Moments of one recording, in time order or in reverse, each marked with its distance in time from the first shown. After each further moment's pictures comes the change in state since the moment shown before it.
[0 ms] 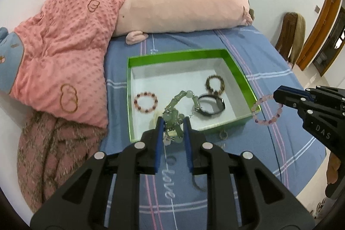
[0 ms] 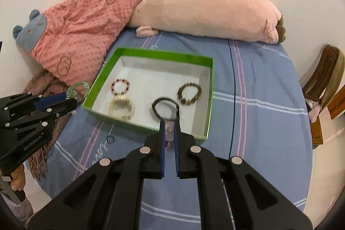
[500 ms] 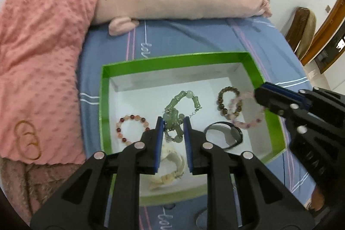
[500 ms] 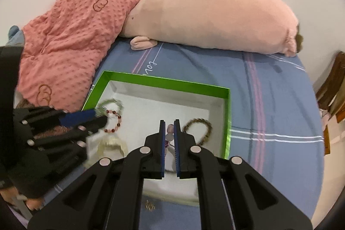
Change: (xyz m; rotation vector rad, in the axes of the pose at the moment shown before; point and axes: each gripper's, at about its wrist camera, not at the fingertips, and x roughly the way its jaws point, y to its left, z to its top) left arm 0.126 0.008 0.061 -0.029 0.166 -0.025; right arm 0.105 0.001 0.072 0.007 0.026 0.044
